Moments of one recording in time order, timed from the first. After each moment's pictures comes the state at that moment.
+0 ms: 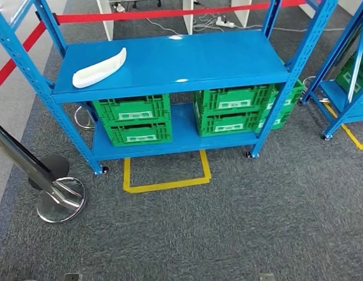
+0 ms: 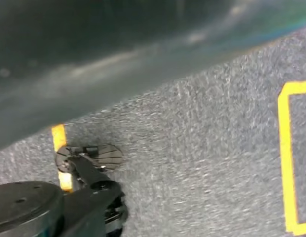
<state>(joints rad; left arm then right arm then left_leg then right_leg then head) -0.01 -0.18 0.74 -0.35 -0.43 -0.08 -0.70 0.02 0.29 -1.04 -0.30 1.00 -0.31 -0.48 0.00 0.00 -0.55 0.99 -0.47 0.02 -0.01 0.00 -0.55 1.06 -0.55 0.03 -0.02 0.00</state>
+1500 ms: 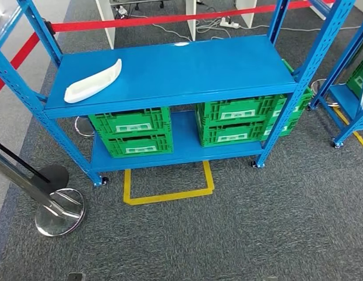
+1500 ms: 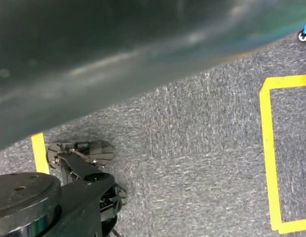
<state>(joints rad) 0.00 -0.18 0.74 -0.35 -0.43 -0.08 -0.70 0.03 0.30 -1.05 -0.32 1.00 -0.31 -0.48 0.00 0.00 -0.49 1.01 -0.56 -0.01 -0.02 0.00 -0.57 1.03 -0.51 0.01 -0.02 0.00</state>
